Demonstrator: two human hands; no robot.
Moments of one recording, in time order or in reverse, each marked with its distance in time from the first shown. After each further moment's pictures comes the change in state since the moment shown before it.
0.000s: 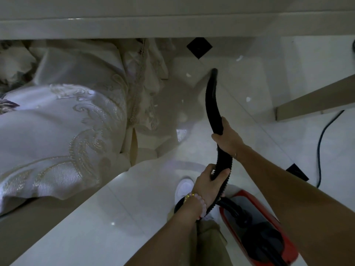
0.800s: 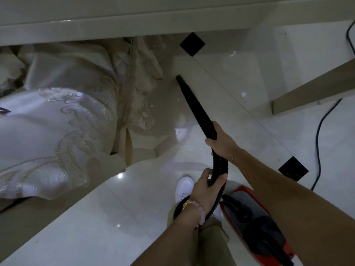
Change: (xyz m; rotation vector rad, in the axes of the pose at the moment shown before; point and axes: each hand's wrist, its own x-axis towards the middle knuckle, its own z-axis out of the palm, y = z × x) left_hand -0.015 -0.015 0.010 0.004 0.032 -0.018; right_hand -0.023 0.010 0.005 0.119 -0.107 -0.038
